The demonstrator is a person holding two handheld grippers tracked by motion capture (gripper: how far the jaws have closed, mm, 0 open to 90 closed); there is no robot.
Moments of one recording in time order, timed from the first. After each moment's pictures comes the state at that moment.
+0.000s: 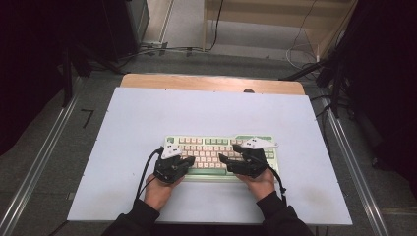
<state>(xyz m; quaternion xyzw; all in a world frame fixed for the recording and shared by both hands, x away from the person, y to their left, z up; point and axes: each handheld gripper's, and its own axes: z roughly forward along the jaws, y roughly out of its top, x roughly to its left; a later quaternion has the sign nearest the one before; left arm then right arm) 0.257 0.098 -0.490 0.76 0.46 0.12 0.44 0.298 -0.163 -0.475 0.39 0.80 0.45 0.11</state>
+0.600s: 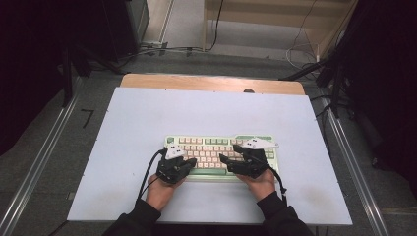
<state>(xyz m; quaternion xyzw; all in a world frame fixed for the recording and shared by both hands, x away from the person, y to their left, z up) 0.259 0.094 -0.495 0.77 0.46 0.12 0.42 0.297 -0.164 -0.476 0.40 0.80 0.44 0.11</state>
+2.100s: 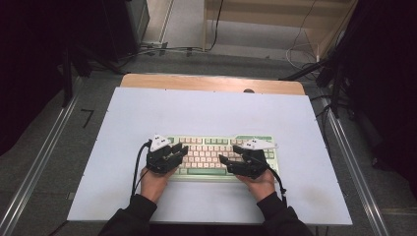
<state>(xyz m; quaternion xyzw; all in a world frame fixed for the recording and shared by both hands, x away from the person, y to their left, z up) 0.275 0.123 -0.488 0.71 0.50 0.17 0.47 0.296 -0.164 -0.477 0.39 0.80 0.44 0.11</state>
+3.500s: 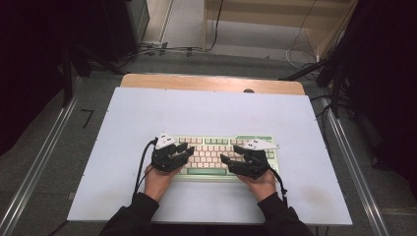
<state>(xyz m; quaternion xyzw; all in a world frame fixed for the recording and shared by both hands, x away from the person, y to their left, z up) 0.279 0.114 -0.485 0.72 0.48 0.16 0.48 0.295 -0.167 -0.476 0.40 0.79 0.45 0.11</state>
